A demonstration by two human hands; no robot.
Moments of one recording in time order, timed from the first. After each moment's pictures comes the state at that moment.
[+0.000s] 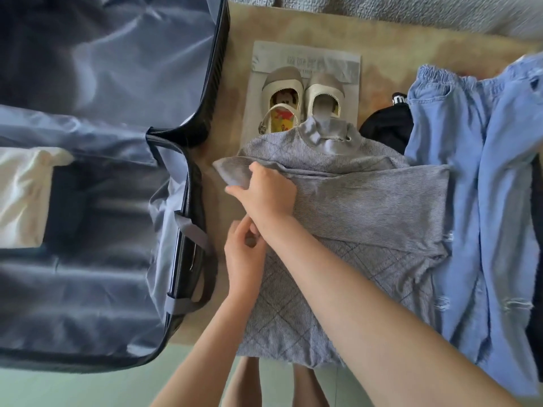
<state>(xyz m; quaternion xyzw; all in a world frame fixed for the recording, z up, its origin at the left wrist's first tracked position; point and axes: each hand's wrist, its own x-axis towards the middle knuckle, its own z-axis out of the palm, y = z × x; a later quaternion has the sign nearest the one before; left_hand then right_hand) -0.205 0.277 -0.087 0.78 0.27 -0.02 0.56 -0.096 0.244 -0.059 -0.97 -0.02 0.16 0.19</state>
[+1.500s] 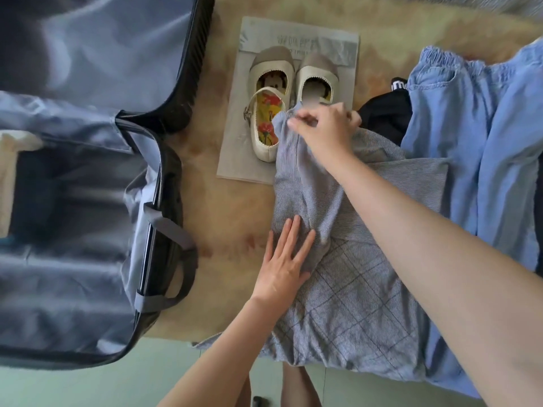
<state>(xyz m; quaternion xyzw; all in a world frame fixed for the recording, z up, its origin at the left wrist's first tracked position) -0.233 0.206 -0.146 0.96 -0.13 -0.19 0.17 -0.005 0.132 -0.075 -0.94 0.01 0.07 0.33</state>
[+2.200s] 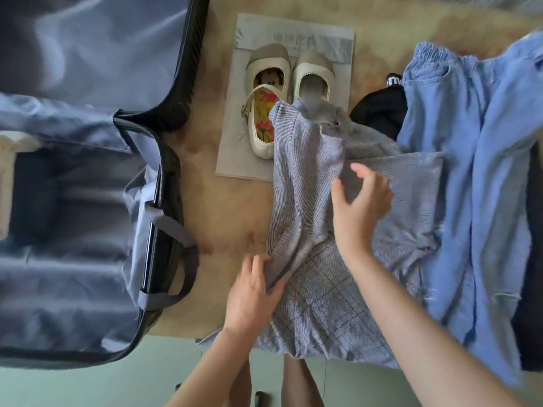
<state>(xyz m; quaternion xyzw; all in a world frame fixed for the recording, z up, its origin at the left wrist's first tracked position) -0.276 0.243 -0.121 0.93 0.10 -0.20 0.31 -0.129 0.092 -0.100 -0.92 0.15 -0.14 0.33</state>
